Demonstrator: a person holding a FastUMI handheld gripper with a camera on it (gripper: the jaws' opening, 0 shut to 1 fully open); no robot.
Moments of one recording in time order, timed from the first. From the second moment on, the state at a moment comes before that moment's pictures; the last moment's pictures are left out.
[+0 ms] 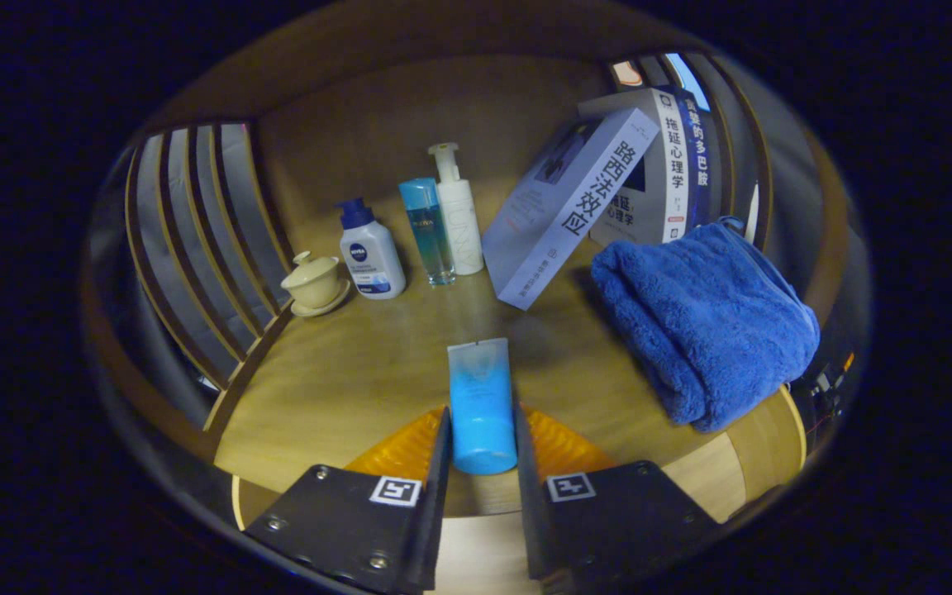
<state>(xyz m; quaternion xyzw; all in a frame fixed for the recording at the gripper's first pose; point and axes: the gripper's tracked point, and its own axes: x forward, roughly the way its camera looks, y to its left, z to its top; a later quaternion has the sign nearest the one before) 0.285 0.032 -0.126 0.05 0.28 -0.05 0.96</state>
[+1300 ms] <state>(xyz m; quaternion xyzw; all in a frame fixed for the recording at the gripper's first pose) 0.041 0.024 0.013 0.01 0.09 0.00 1.00</state>
